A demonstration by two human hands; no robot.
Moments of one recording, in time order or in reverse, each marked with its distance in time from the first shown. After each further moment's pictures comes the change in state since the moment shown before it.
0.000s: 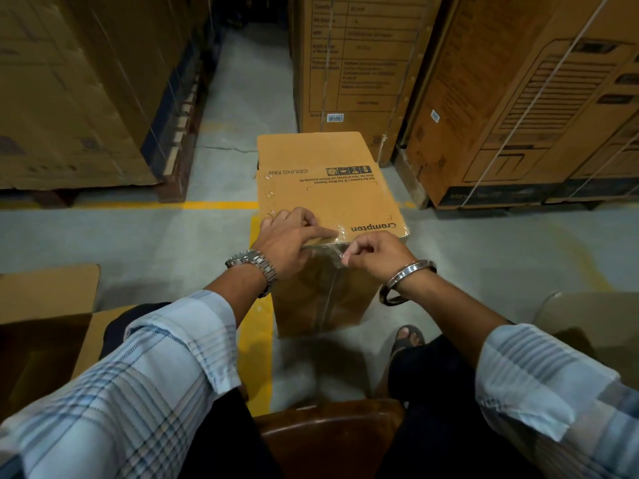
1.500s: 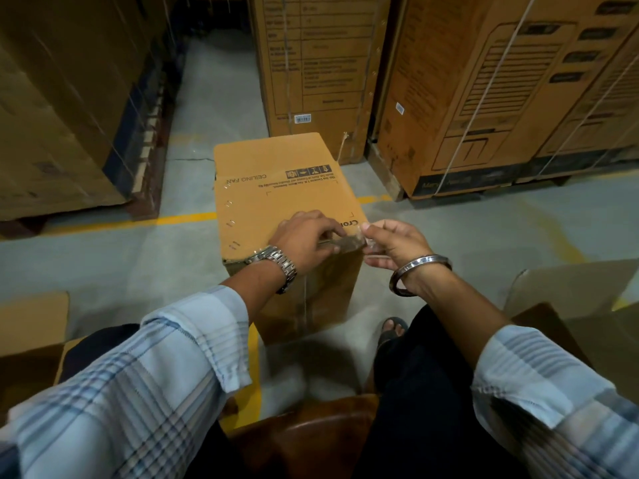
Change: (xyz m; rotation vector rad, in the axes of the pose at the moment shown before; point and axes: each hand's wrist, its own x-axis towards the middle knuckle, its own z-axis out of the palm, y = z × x) left_hand 0.042 0.079 0.005 -0.170 -0.004 0.101; right_hand -0.015 0.046 -0.060 0.684 0.199 0.191
